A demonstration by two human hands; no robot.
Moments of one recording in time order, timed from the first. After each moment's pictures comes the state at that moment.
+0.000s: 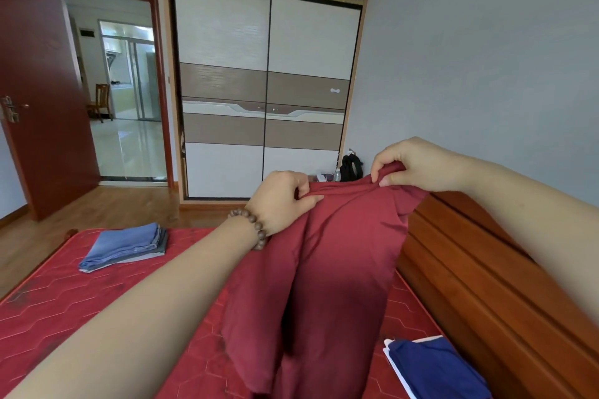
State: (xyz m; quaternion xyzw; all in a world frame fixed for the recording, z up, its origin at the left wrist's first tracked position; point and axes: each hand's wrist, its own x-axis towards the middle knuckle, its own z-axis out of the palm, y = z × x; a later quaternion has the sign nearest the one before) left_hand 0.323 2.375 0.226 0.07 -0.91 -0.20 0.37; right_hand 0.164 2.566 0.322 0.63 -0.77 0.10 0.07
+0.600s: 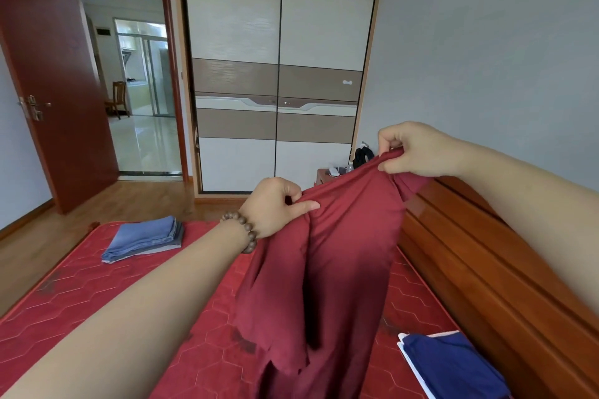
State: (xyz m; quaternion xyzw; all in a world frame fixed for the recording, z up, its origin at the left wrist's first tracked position) left_hand 0.342 2.352 0.205 0.06 -0.90 -0.27 0.33; right_hand 0.168 2.540 0.320 0.58 -0.79 0.21 0.04
